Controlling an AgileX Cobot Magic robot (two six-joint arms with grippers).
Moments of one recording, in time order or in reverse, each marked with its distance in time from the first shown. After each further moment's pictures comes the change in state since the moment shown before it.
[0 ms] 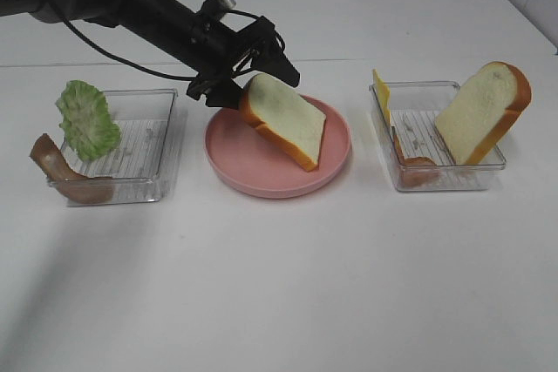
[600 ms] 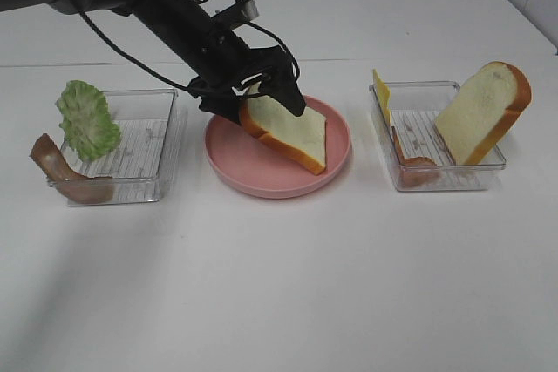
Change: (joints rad) left arm -0.075 -0.022 -0.030 0.270 0.041 -0.013; right arm 0.000 0.000 0.000 0.000 0.000 0.000
